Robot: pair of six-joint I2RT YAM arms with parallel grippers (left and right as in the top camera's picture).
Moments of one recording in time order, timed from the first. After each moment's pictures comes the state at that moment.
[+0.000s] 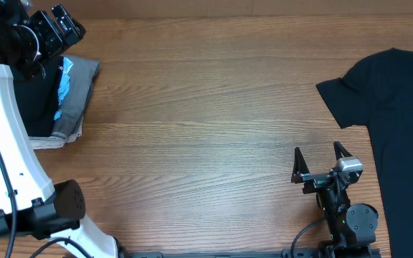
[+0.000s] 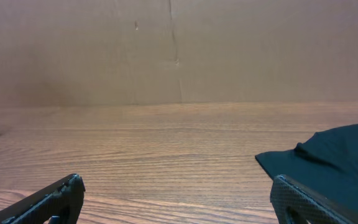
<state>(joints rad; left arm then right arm) 0.27 1.87 2.43 -1.51 0.35 -0.37 0.08 0.01 0.02 -0.03 -0.08 0.09</state>
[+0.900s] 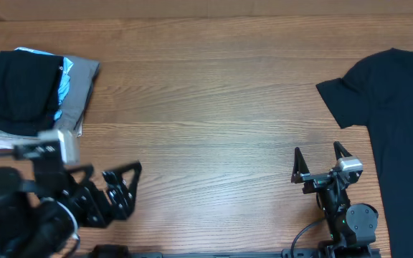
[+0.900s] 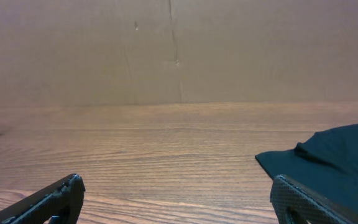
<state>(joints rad) -0.05 0.88 1.69 -1.52 0.36 -0.37 0.08 0.01 0.02 -0.03 -0.08 0.09</state>
